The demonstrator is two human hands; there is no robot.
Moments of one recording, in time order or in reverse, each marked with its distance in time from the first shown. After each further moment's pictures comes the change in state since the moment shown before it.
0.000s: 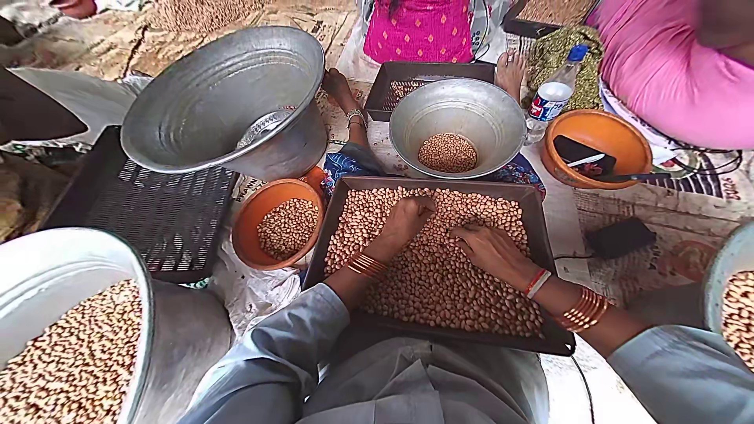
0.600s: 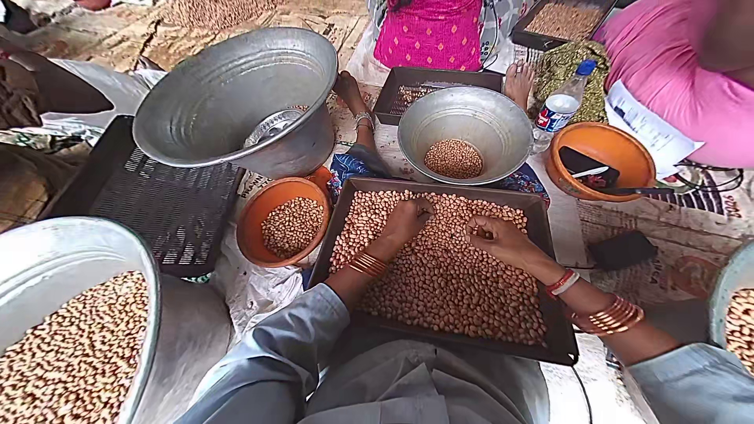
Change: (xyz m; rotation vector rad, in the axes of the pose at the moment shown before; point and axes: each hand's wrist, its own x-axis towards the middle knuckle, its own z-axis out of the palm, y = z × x) left_hand 0.005 -0.013 -0.005 -0.085 -0.012 -0.135; right_hand 0.000 0.011 -0.036 0.582 0.035 0.108
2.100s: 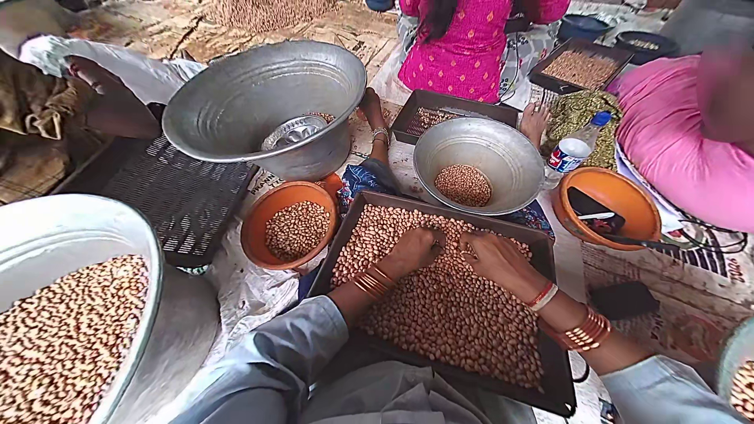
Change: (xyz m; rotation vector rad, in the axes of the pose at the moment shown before) left_hand 0.005 0.005 0.004 0.139 -0.249 0.038; right_hand 0.033 -0.045 -0.007 -0.672 -0.134 -0.027
